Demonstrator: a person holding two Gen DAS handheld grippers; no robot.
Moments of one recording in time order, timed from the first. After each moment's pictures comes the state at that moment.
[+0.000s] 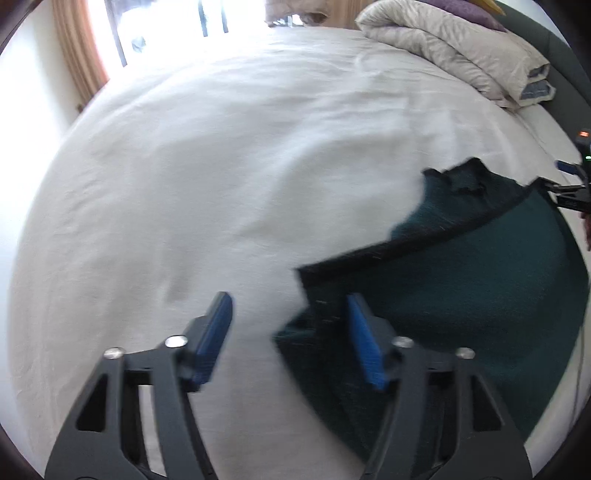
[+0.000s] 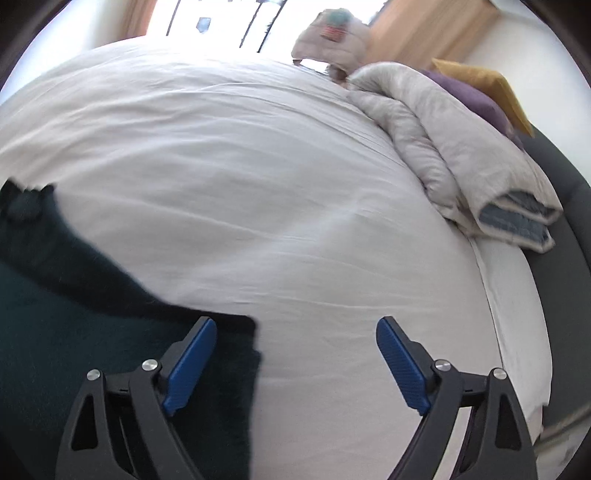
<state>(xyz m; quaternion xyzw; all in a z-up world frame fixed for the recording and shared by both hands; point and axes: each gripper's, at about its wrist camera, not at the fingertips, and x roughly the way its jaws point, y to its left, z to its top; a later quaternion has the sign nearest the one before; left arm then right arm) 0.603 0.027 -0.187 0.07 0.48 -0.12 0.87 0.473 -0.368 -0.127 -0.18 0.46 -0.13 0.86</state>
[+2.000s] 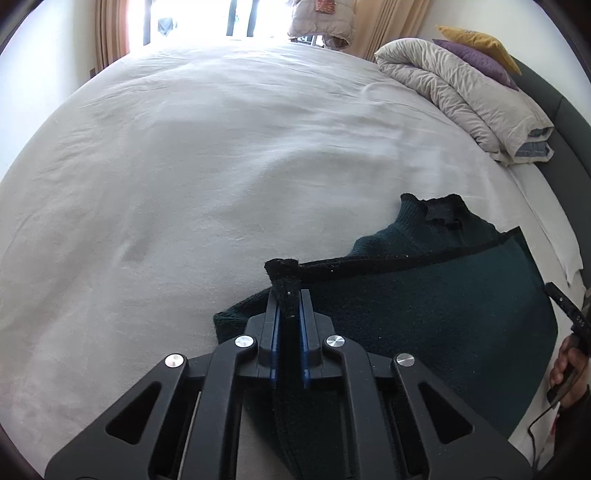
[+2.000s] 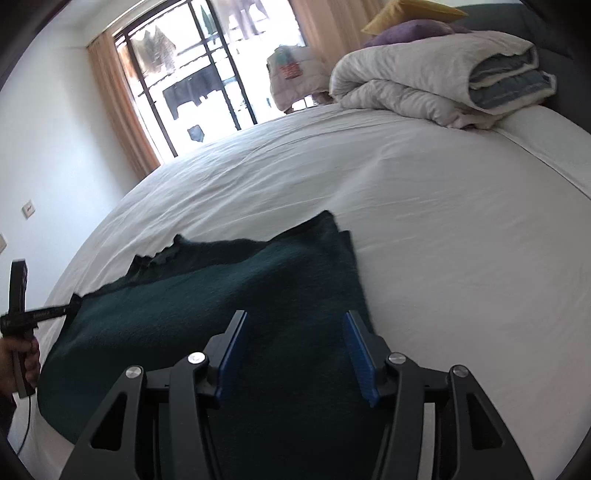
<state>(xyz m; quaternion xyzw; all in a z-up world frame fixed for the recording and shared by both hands) 0.600 0.020 -0.209 -0.06 0.47 -0.13 0.87 0.314 -0.368 -0.142 0.16 0.34 -0.02 0.93</state>
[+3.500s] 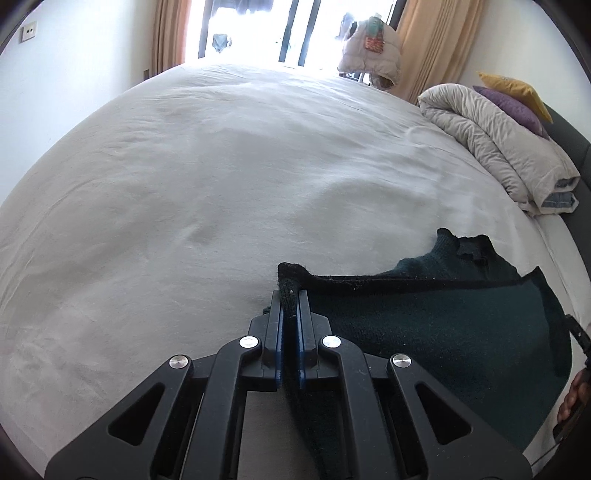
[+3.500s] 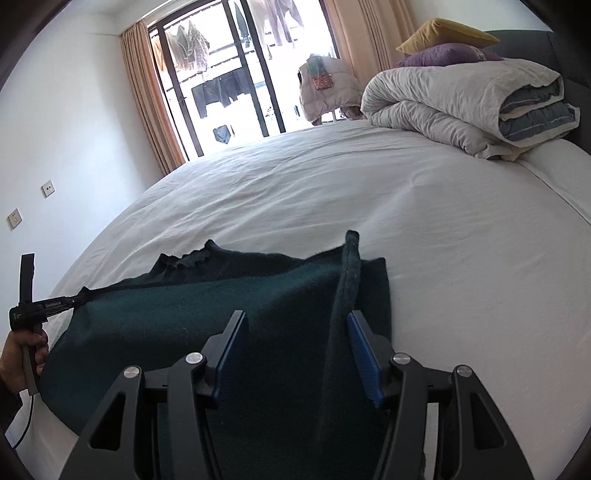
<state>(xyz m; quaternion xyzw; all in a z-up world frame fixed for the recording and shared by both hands) 0.572 0.051 -0.209 -0.10 0.42 -0.05 0.90 0.328 -0.337 -0.121 0.10 0.32 0.03 0.94</state>
